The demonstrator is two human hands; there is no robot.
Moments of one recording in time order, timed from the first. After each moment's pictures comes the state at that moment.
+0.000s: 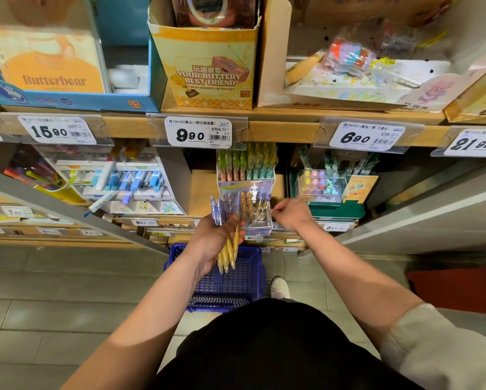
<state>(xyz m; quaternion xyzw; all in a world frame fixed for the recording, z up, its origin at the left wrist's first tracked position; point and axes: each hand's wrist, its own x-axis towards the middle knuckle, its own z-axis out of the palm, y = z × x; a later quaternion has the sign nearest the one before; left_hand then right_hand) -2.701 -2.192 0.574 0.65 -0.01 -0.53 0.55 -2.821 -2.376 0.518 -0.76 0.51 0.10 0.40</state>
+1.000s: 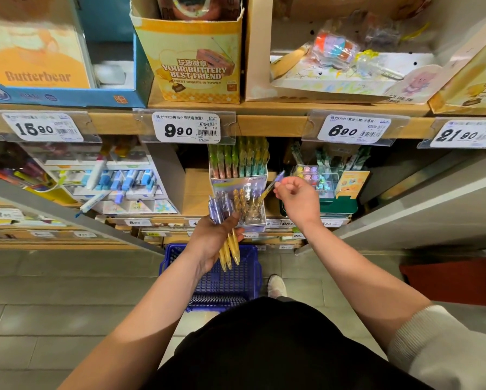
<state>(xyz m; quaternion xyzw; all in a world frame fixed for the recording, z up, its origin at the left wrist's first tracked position) -2.711 -2.199 0.566 0.63 0.06 -0.53 0.56 -2.838 -2.379 0.530 -0.66 0.50 -0.23 0.51</state>
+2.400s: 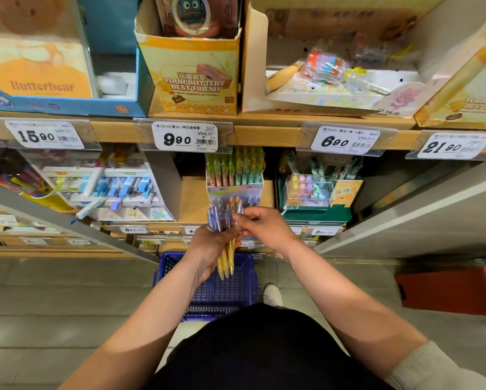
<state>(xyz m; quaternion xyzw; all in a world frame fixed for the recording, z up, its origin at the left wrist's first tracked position) -2.718 -2.198 0.570 0.64 0.01 -0.54 0.56 -2.820 -2.321 0.553 -0.60 0.41 -0.05 0.68</state>
